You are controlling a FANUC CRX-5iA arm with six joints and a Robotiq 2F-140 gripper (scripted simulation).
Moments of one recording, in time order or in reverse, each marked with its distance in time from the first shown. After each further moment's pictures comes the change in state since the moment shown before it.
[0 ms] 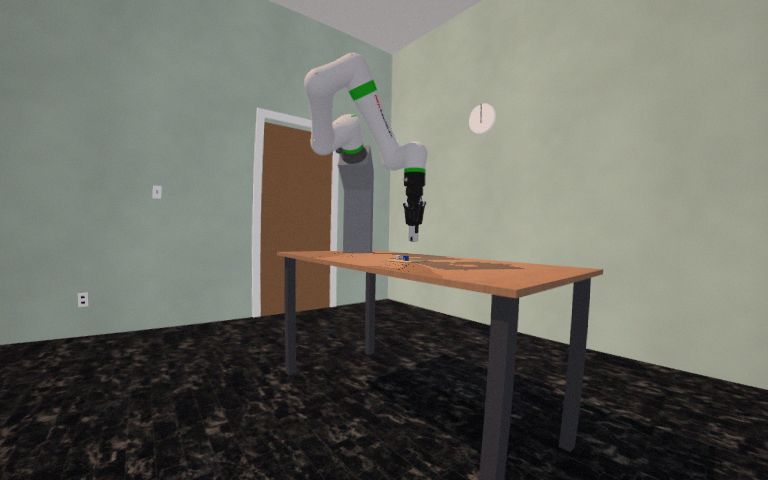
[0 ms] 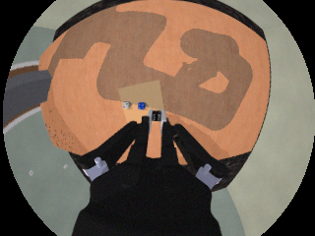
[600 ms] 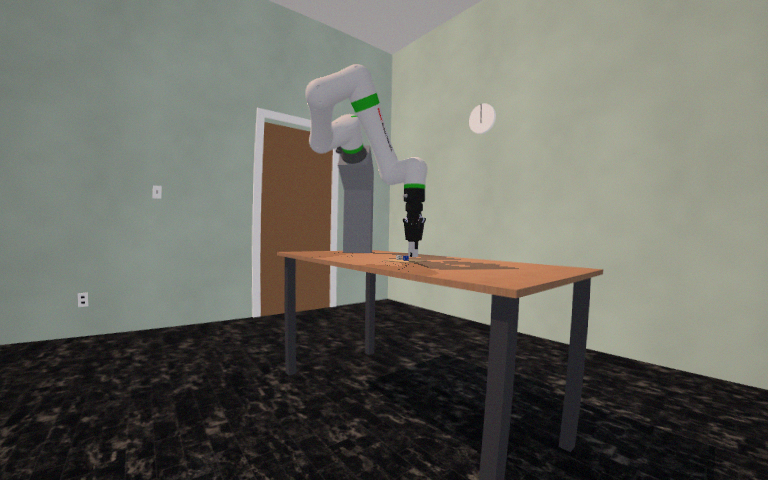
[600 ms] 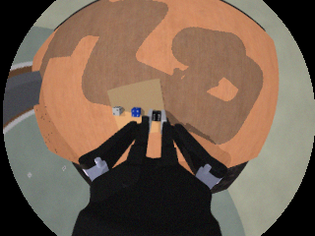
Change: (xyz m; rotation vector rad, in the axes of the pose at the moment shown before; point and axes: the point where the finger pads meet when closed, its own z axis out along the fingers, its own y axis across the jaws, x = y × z) arm 0.000 0.001 0.069 0.000 0.000 0.000
